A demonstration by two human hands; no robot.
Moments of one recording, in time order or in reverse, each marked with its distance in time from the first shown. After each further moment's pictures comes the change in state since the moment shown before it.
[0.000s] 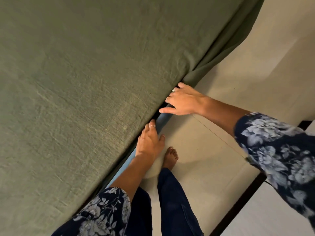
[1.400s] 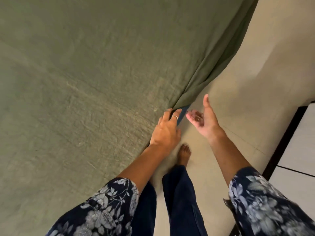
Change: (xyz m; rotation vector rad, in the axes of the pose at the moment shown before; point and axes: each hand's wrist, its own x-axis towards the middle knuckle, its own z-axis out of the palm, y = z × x) left_hand -0.043 -0.065 -0.037 0.051 0.000 0.433; right_hand -0.030 -0.148 0.029 2.649 0.774 1.277
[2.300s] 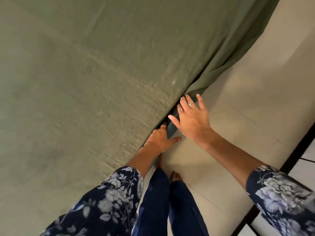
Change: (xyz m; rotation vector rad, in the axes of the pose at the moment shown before) left_hand -0.076 -0.082 0.033 -0.018 -0.299 -0.437; right_hand -0.054 0.111 0.005 -2.255 -0.066 -1.253
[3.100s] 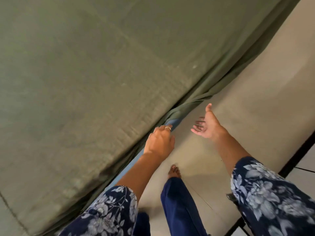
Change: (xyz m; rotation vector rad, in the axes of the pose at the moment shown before) left_hand -0.092 -0.071 0.052 0.038 0.331 0.211; right_hand -0.053 -0.020 0.027 1.939 -0.482 1.207
